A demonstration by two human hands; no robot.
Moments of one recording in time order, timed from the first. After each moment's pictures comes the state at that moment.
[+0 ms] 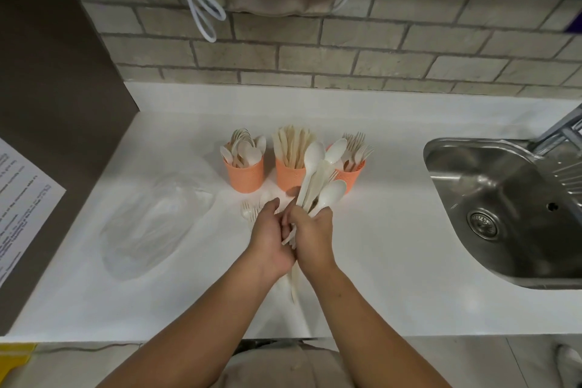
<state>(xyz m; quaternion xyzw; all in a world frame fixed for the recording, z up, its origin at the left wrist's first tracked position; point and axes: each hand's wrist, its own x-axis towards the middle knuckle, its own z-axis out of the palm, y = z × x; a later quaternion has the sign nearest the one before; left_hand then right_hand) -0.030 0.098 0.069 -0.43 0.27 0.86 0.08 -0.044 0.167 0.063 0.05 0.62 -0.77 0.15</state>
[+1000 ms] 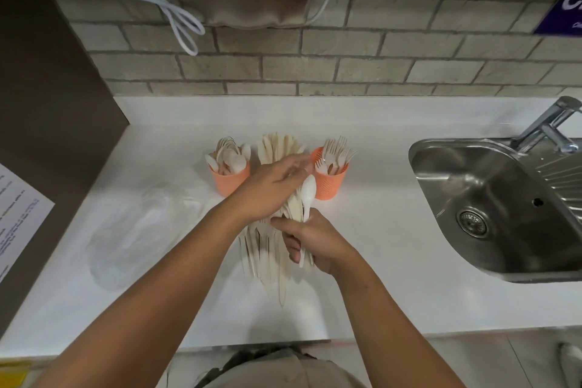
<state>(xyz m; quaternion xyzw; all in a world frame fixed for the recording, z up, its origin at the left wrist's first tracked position) -0.077 0.068 0.120 0.00 0.85 0.53 0.05 -0.072 0.219 0.072 -0.08 0.67 -0.64 0.36</state>
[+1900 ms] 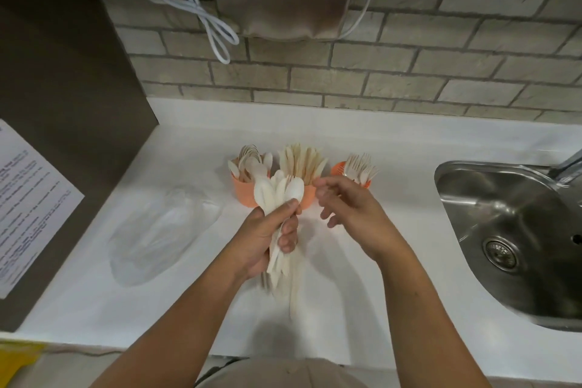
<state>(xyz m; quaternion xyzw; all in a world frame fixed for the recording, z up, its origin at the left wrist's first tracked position) -0.028 0.067 0.083 -0.13 0.48 0.86 0.04 -0.115 0.239 0.119 -0.17 0.75 -0.60 0.22</state>
